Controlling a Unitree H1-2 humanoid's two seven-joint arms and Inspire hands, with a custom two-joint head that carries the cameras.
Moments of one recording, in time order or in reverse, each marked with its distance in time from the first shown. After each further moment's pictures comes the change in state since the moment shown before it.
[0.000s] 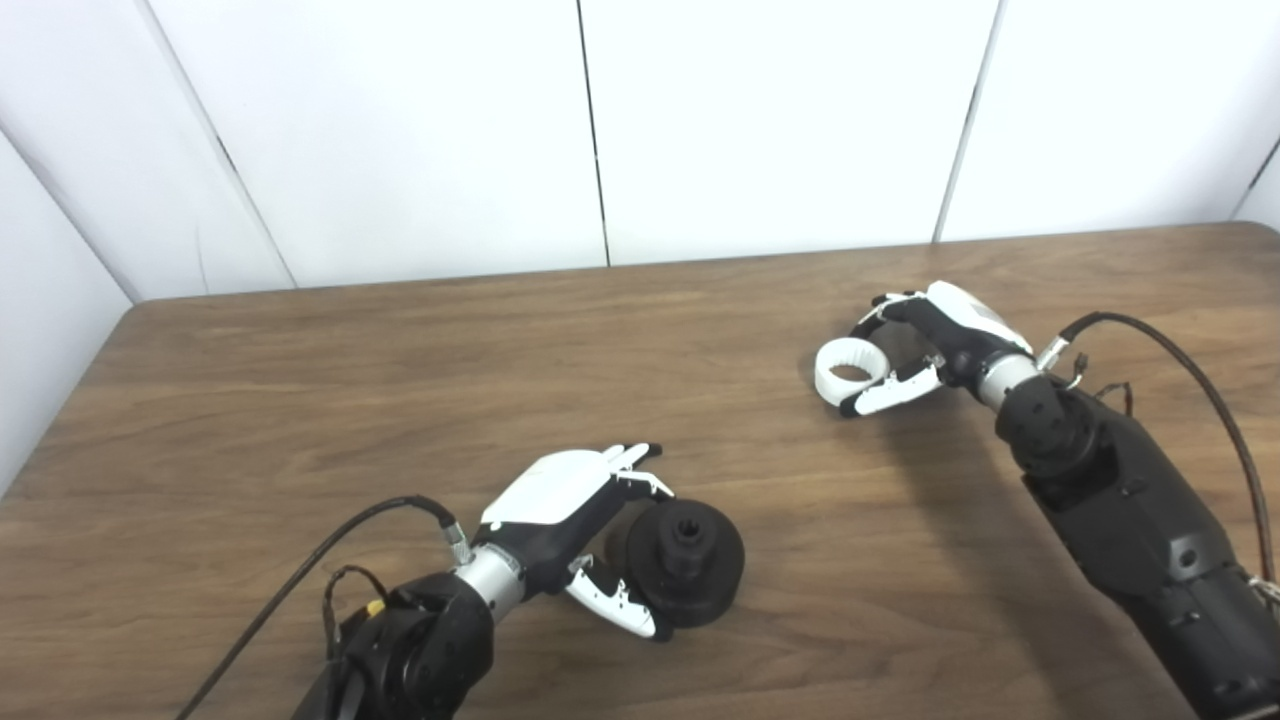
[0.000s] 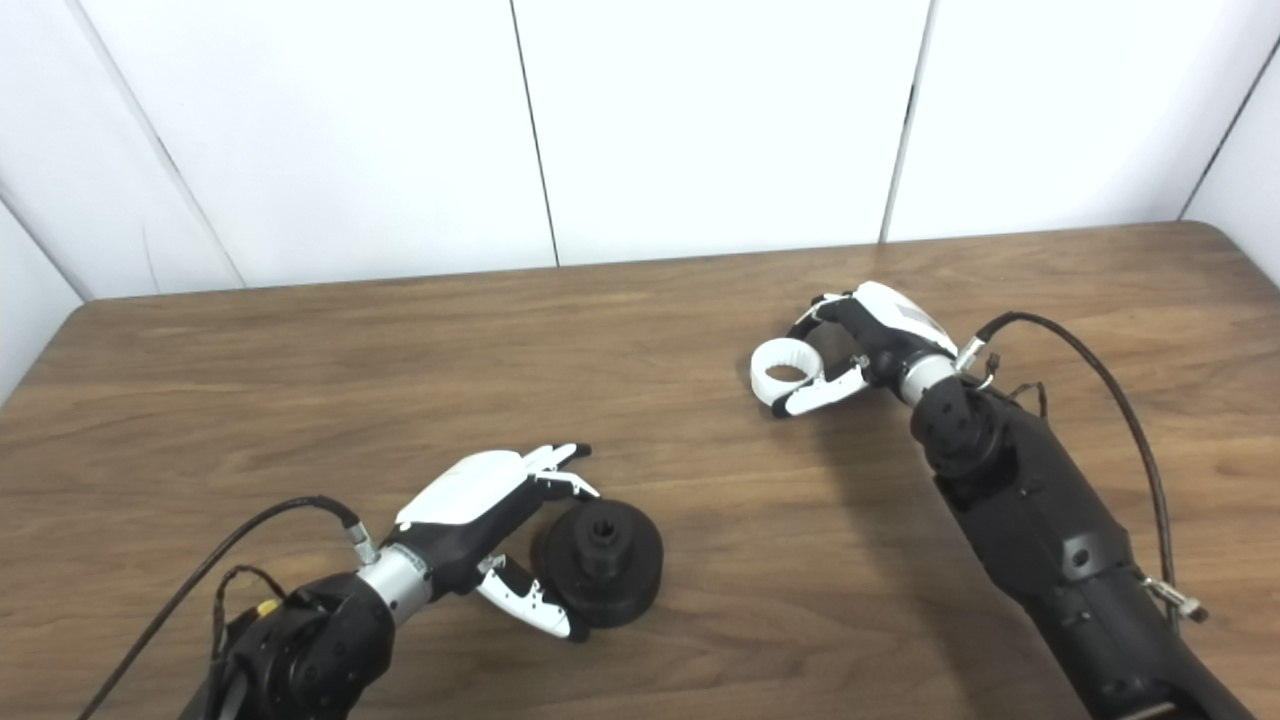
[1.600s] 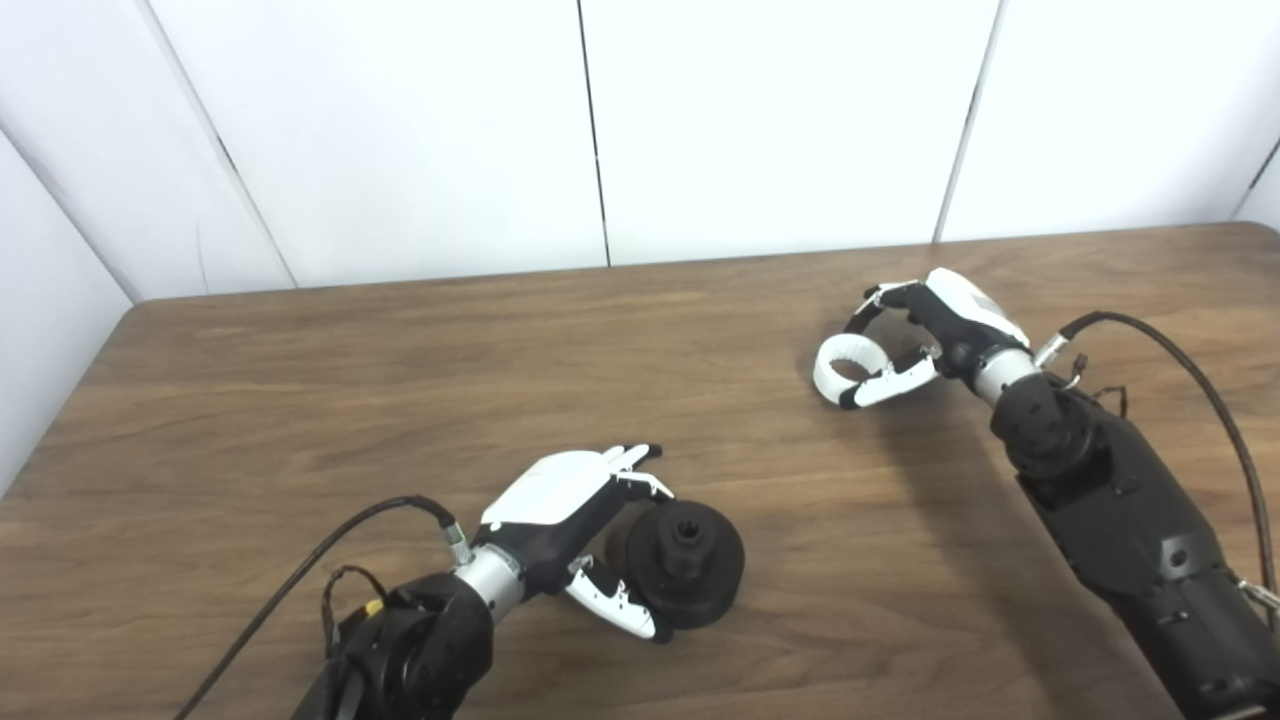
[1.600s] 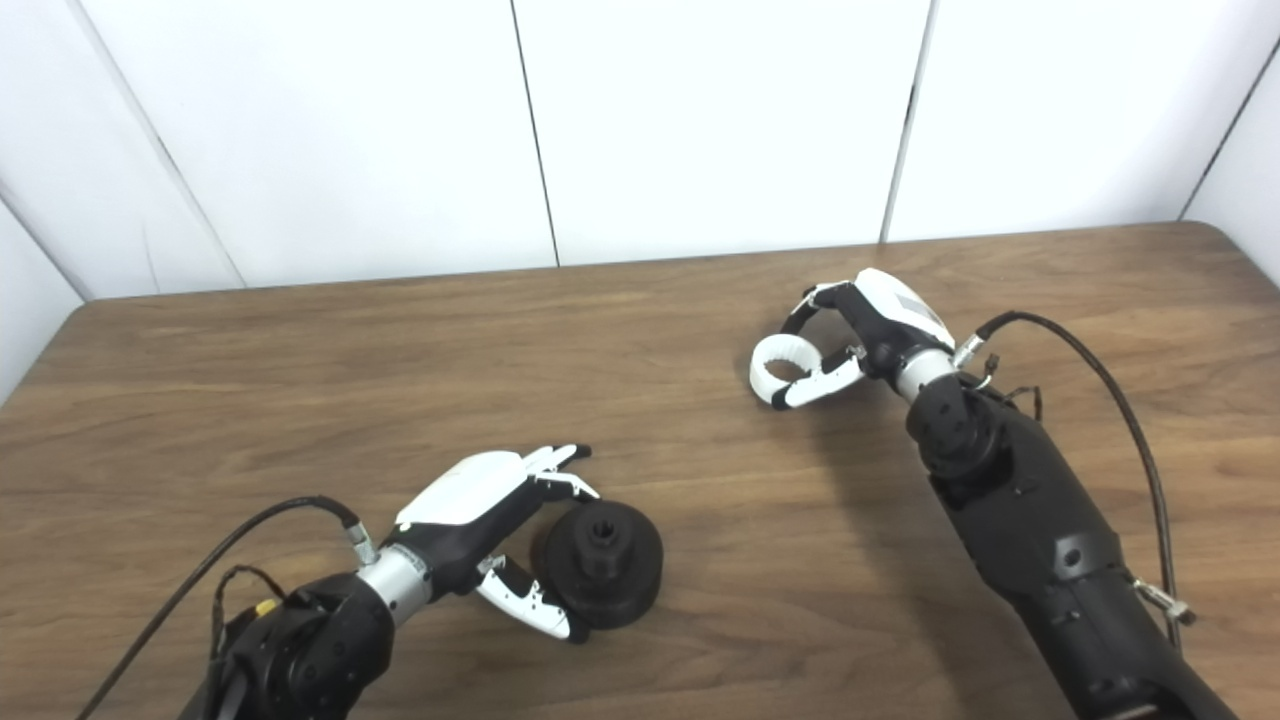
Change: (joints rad) left arm 0.000 -0.001 0.002 0.000 -0.001 0.000 -0.003; right arm 0.000 0.024 -0.035 0.019 0.012 -0.062 -0.060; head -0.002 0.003
